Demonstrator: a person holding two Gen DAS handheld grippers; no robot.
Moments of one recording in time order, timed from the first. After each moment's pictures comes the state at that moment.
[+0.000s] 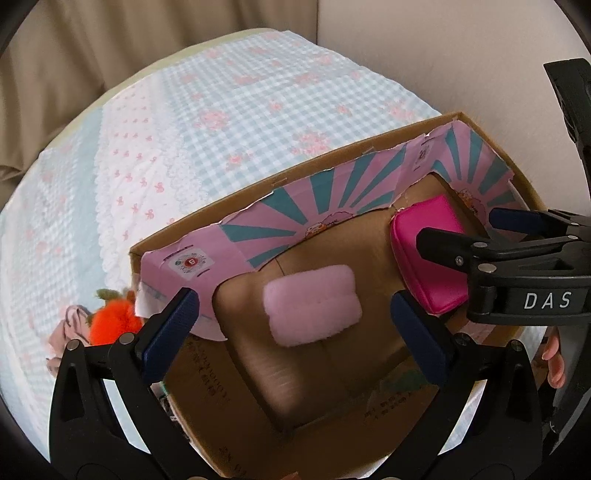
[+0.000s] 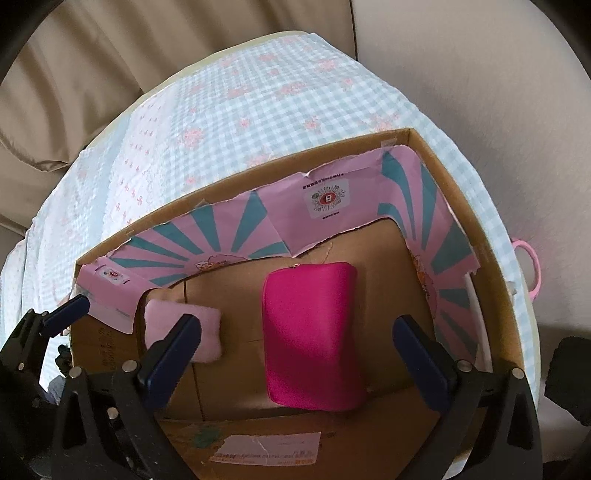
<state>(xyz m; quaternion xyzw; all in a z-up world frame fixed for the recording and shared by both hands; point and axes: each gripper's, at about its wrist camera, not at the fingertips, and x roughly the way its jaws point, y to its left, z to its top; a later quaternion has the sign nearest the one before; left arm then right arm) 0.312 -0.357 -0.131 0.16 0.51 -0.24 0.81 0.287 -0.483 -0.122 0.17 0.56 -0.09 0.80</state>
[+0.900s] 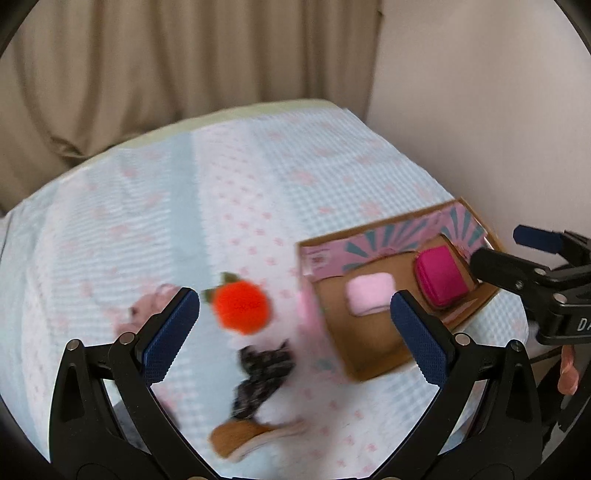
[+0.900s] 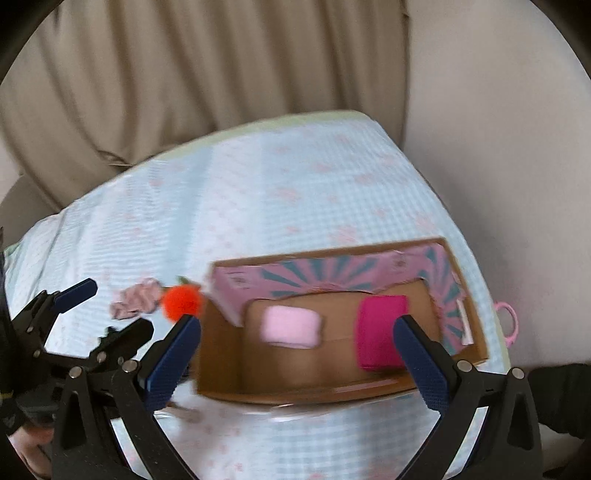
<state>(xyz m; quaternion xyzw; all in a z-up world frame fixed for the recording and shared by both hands) 0.261 -0.213 -0.020 0.07 0.42 -0.19 0.88 0.239 -0.365 0.007 0.09 0.46 -0.04 0.88</state>
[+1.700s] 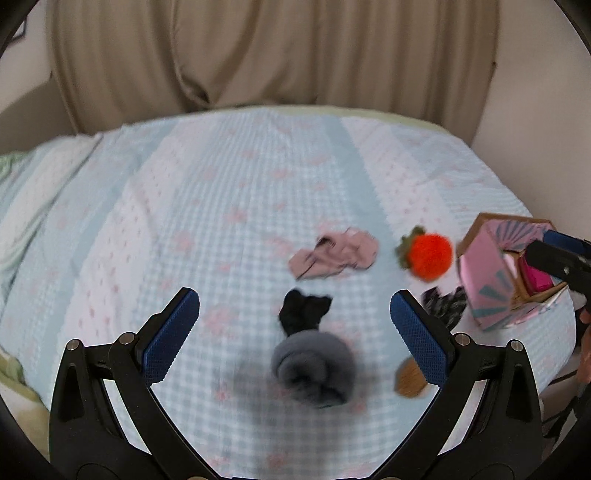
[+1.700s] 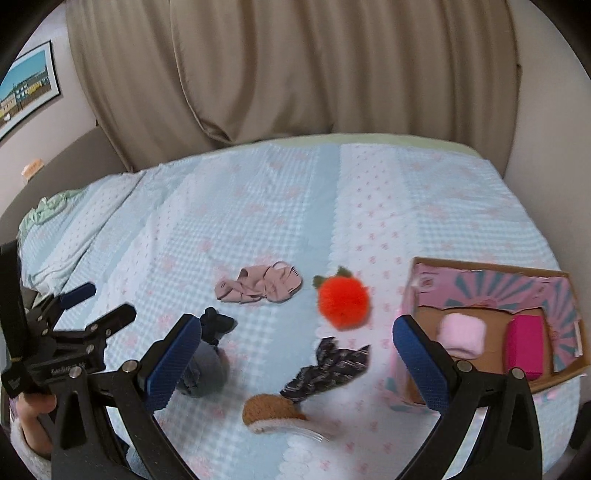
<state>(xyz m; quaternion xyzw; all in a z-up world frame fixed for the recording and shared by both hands) 0.213 0.047 -0.065 -0.01 0.40 -0.04 0.92 0.247 -0.168 -0.028 0.04 0.43 0.10 0.90</state>
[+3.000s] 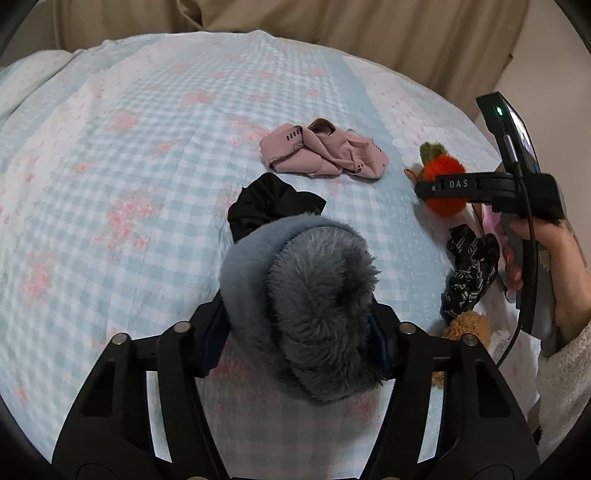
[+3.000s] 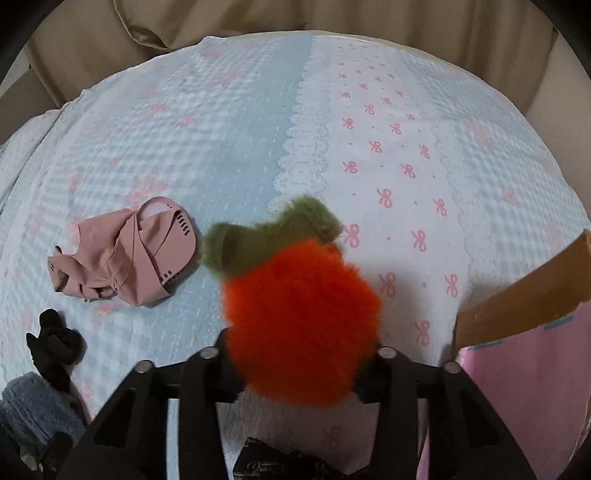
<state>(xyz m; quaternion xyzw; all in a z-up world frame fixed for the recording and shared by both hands) 0.220 0.034 -0.216 -0.10 0.46 -0.07 0.88 0.389 -0.170 -0.216 -0.01 0.55 0.02 0.83</state>
